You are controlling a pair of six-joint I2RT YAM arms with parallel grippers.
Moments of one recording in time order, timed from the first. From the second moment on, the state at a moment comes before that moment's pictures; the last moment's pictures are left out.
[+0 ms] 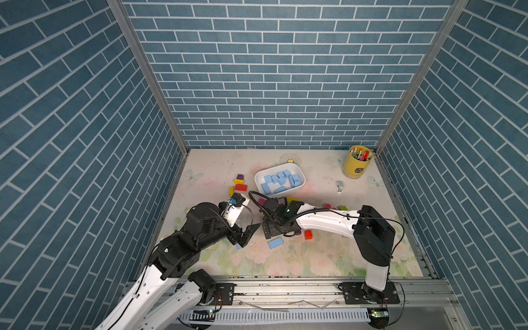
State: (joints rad) left arm -0.64 0.63 0.88 -0.73 0.16 0.04; right arm 1.11 1.87 1.35 -0.74 0.14 0.71
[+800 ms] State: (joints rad) left arm -0.63 0.57 0.88 -0.74 0.07 0.04; right arm 1.23 1.87 1.29 -0.75 0.16 0.71
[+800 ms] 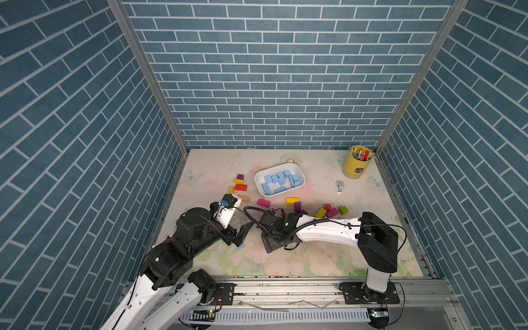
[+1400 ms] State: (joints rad) left arm -0.63 0.57 0.88 -0.74 0.07 0.04; right arm 1.23 1.95 1.32 -0.75 0.12 0.71
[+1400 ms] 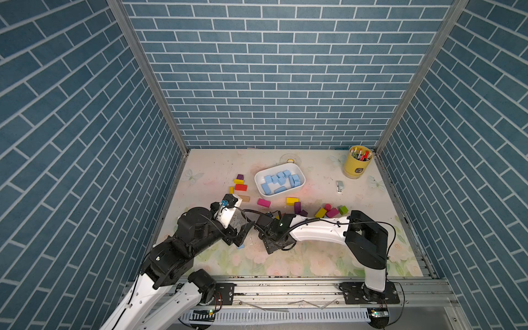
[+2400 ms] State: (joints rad) left arm -0.63 0.56 0.88 -0.74 0.07 0.04; right arm 1.02 1.85 1.51 -0.79 0.19 0.59
